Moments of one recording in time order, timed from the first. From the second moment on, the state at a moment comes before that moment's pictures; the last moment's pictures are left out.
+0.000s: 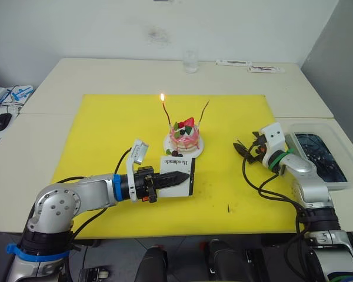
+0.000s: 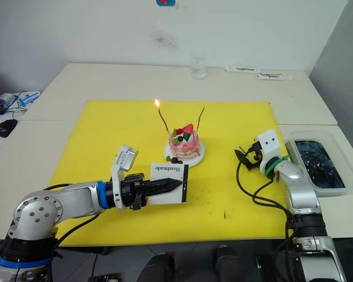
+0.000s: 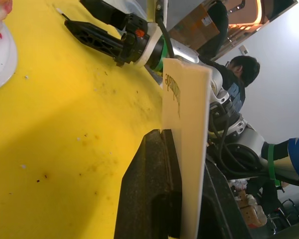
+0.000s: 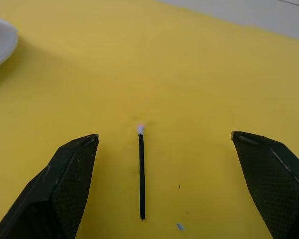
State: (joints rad) left arm -0.28 0.66 0.09 -0.35 -1.44 1.13 -0.44; right arm -0.44 -0.42 -0.05 0.17 0.14 0.35 0.54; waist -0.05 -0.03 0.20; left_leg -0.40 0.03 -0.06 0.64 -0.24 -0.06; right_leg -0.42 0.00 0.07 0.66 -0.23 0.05
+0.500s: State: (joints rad) left arm -0.28 0.66 0.09 -0.35 -1.45 1.13 -0.42; right arm -0.45 -0.41 -0.02 0.15 0.13 0.43 0.50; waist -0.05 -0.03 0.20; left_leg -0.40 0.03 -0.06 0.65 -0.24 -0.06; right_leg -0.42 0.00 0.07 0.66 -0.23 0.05
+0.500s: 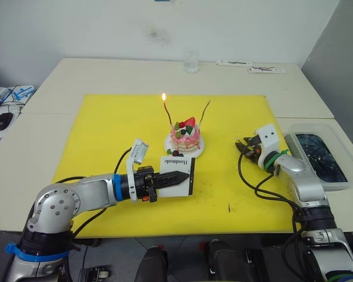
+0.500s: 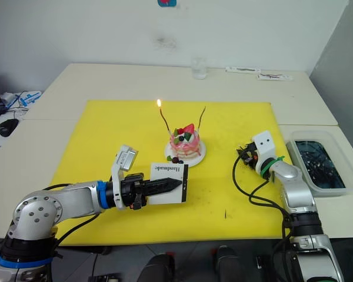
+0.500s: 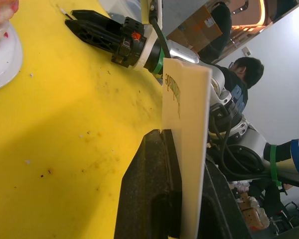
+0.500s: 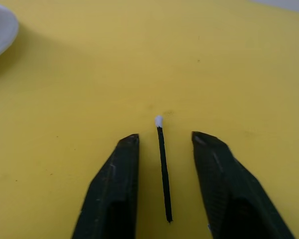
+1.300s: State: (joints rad) left arm -0.27 0.66 0.09 -0.35 -1.45 1.13 -0.41; right arm -0.32 -0.44 -0.02 -0.18 0.19 0.65 0.52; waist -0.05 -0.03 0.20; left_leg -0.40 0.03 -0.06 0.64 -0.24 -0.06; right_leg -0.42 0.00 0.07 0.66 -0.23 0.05
